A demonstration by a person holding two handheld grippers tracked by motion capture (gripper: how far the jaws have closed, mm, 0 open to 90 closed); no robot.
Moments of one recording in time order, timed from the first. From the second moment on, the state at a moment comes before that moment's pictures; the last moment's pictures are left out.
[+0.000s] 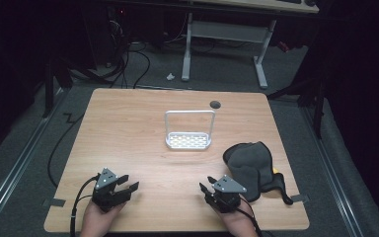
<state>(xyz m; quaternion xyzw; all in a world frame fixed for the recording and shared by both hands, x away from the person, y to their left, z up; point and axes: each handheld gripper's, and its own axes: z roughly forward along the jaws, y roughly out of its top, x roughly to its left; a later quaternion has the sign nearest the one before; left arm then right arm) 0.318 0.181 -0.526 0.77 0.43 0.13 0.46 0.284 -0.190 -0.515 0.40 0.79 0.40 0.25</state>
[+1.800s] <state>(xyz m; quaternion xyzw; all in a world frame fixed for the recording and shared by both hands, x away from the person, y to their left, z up) 0.312 0.173 -0.518 0.79 0.40 0.15 0.44 0.284 -0.326 -0.498 0.55 0.68 0.38 0.29</state>
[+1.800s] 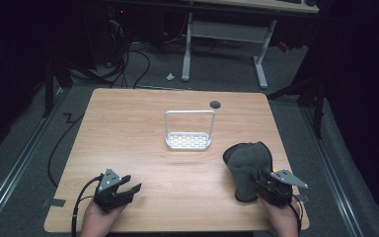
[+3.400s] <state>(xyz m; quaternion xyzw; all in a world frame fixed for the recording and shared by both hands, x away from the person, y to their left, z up) 0.313 0.173 -0.520 0.79 0.41 0.14 0.44 0.261 -0.254 -0.462 0.44 0.72 0.44 0.30</state>
